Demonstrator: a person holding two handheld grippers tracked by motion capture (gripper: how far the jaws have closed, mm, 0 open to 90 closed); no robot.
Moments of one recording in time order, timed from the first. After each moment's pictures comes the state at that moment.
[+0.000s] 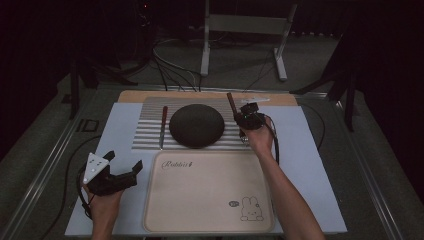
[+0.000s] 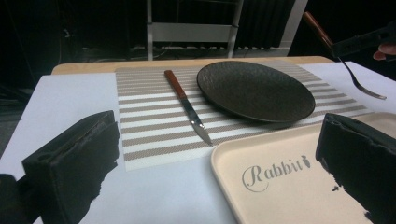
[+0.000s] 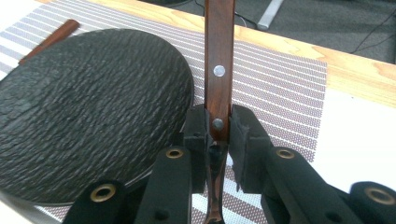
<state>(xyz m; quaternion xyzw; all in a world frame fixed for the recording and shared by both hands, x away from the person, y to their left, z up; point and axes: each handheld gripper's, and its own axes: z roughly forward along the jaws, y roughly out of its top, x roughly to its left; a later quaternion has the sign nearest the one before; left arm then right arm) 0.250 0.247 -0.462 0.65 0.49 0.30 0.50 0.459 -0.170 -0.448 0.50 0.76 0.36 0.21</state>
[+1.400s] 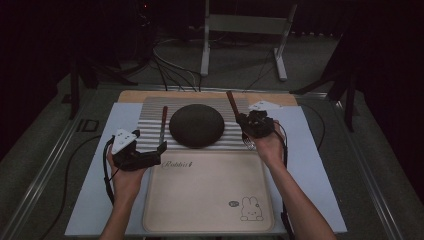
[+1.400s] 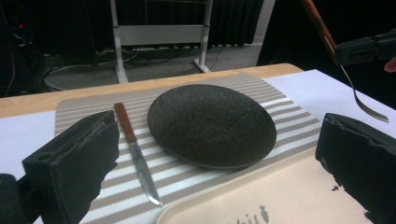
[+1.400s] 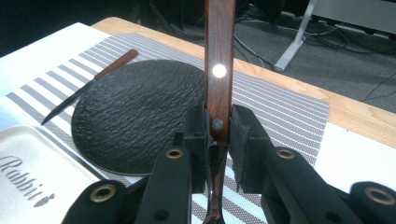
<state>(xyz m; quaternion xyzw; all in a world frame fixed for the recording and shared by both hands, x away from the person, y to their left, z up) 0.299 0.191 -0.422 0.68 0.46 0.26 0.51 0.402 -0.180 -0.409 0.42 0.77 0.42 0.23</state>
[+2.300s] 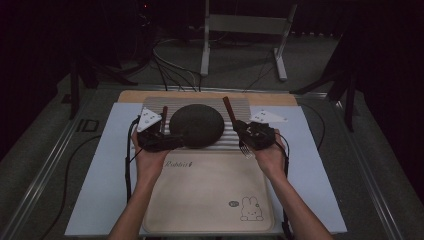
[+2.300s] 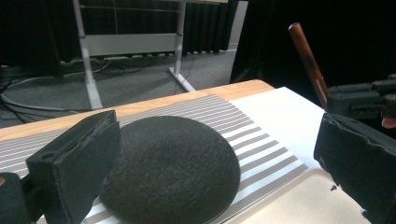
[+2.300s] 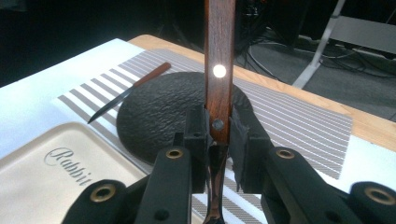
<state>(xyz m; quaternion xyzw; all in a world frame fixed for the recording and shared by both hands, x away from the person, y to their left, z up) 0.341 0.134 -0.395 0.69 0.42 0.23 0.54 0.362 -0.177 -0.405 0.39 0.76 0.47 0.23</state>
